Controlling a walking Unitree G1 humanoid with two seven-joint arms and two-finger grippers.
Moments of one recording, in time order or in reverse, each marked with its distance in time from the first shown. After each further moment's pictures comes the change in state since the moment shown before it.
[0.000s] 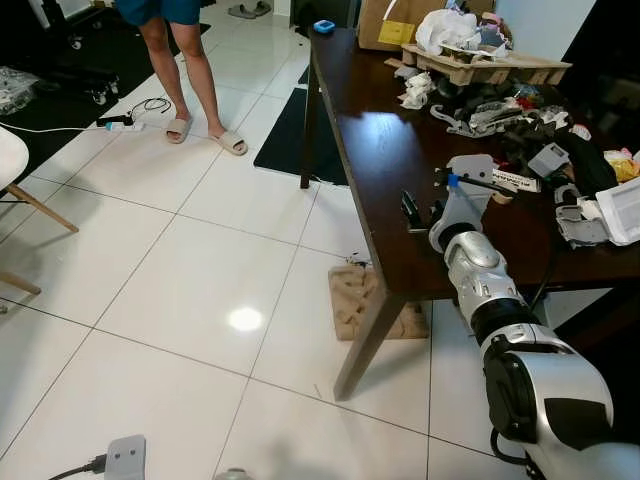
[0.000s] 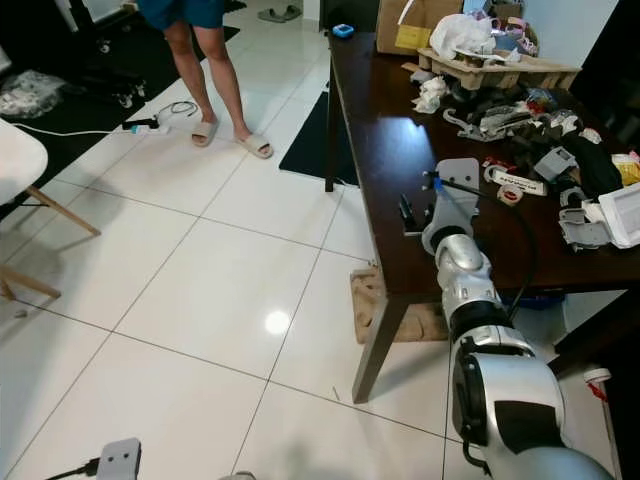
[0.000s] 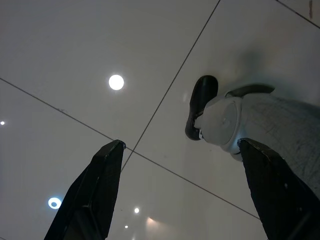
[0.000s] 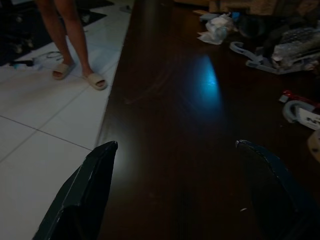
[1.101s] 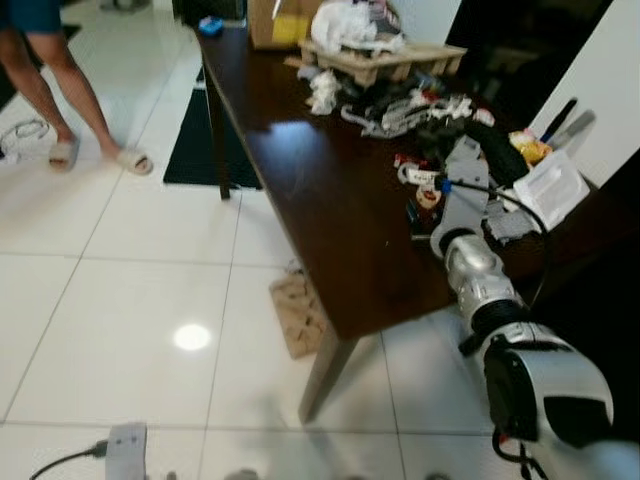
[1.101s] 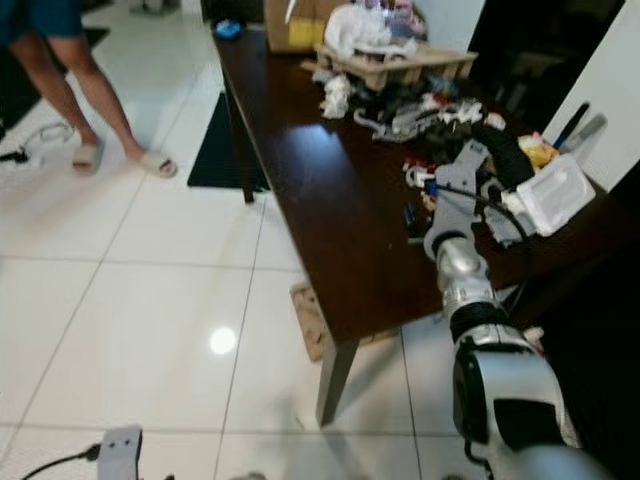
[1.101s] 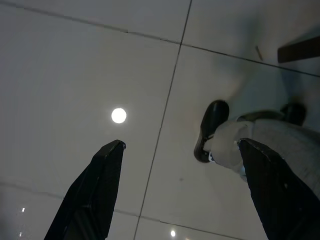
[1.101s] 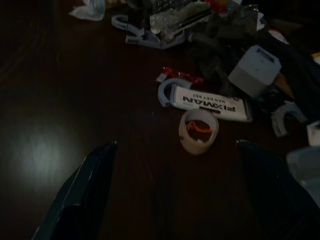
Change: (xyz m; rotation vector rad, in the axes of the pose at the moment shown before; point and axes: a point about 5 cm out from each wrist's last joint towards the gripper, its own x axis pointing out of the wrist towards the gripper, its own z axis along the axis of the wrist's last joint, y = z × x) left arm 0.001 0.000 0.005 0.022 -0.022 -0.010; right arm -0.001 -0.005 -0.009 -0.041 0.068 -0.059
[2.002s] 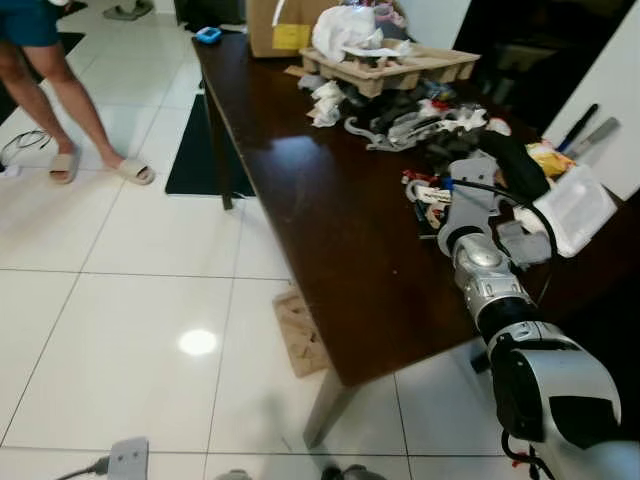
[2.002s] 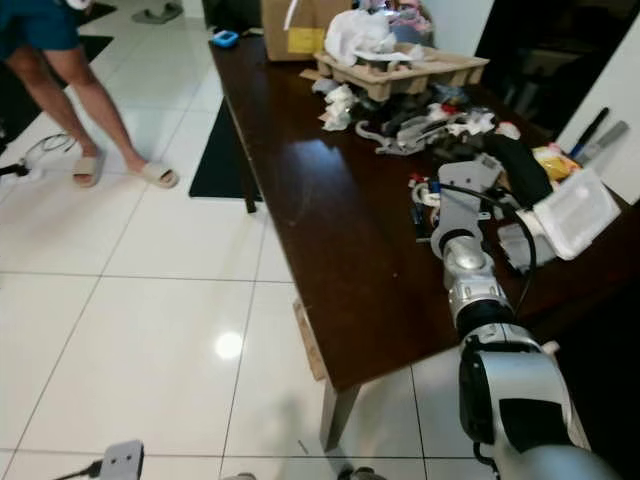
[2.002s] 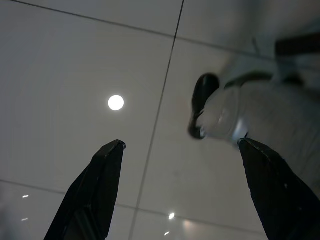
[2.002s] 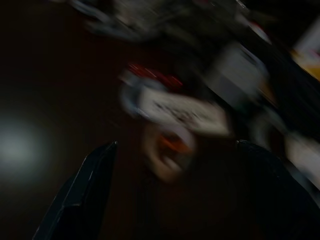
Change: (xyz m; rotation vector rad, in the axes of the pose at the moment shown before) left arm -0.005 0.001 -0.021 -0.034 0.054 0.013; right arm 0.000 -0.010 -0.003 -0.081 0.057 -0.056
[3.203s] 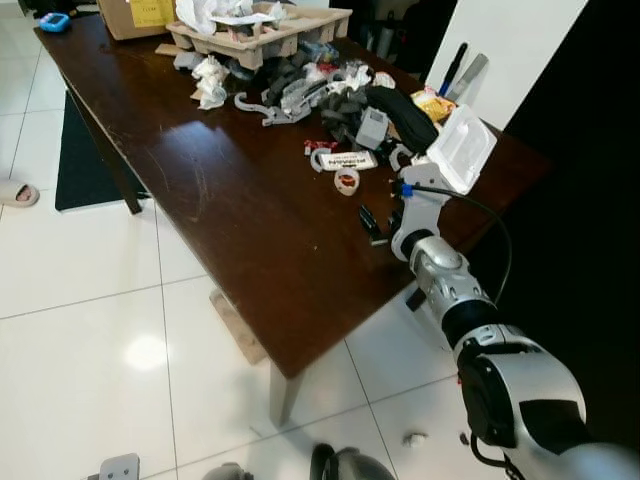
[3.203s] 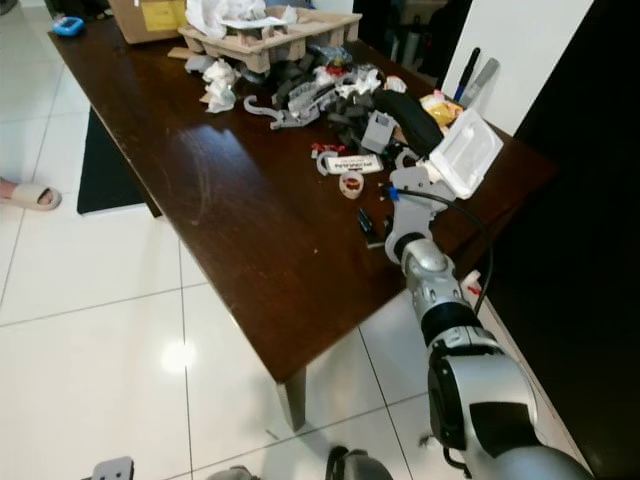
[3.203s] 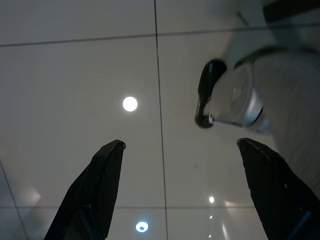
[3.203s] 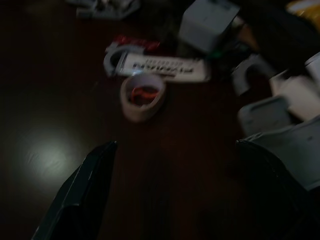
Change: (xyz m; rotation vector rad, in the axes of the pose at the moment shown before) left arm -0.007 0.009 -0.016 0.001 -0.006 0.030; right arm -0.002 0.062 0.023 0.118 -0.132 0.317
